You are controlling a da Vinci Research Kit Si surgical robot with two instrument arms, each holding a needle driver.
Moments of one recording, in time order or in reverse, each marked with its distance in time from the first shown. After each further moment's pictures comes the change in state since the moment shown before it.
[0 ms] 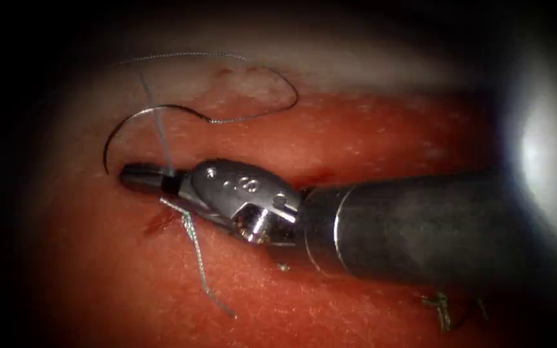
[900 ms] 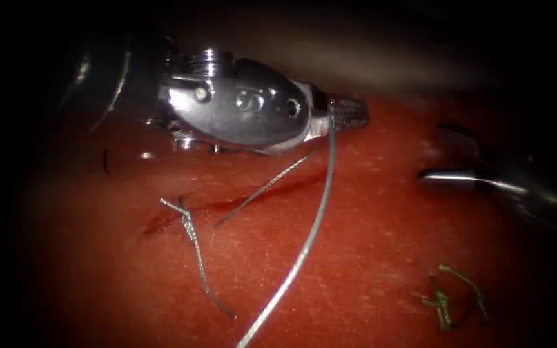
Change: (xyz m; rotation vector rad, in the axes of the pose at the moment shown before) right arm 0.004 0.011 -0.027 -0.431 0.016 0.039; left arm -0.009 0.013 0.024 -0.113 -0.024 -0.157
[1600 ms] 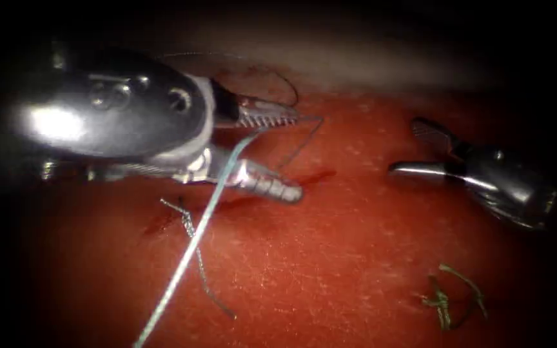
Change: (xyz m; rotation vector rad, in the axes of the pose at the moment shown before) right arm -0.001 -0.002 0.003 0.047 0.000 -0.007; left arm 0.001 0.000 -0.015 -0.399 -0.094 -0.145
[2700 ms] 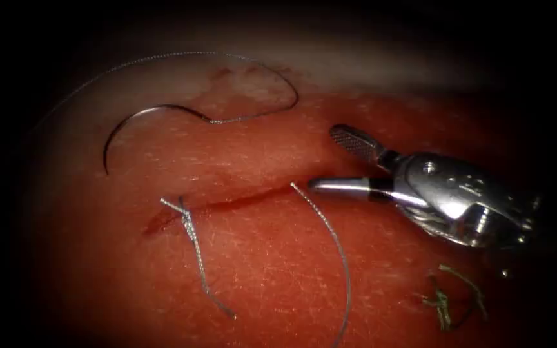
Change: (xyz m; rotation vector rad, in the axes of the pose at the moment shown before) right arm 0.000 -0.008 0.004 0.273 -0.054 -0.047; left arm -0.010 0.011 0.015 -0.196 -0.149 0.015
